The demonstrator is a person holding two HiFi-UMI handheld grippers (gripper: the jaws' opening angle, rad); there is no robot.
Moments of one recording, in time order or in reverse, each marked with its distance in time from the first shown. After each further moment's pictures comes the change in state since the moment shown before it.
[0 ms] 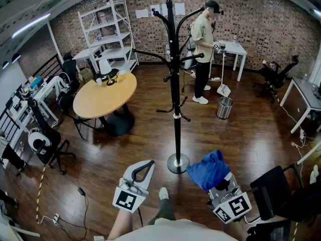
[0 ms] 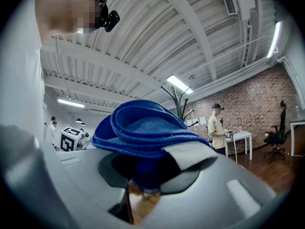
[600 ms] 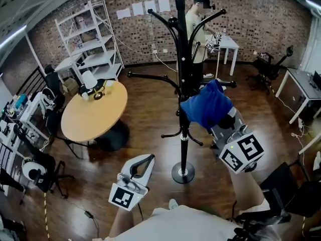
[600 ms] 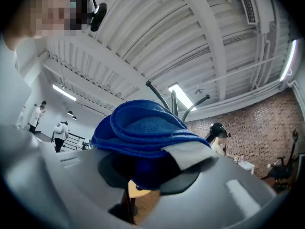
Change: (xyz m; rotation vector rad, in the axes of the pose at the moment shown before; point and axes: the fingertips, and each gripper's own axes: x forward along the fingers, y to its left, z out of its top) left arm 0.114 0.182 -0.013 -0.021 -0.101 -0.154; right arm 0.311 -0.102 0.132 -0.172 -0.149 -0.039
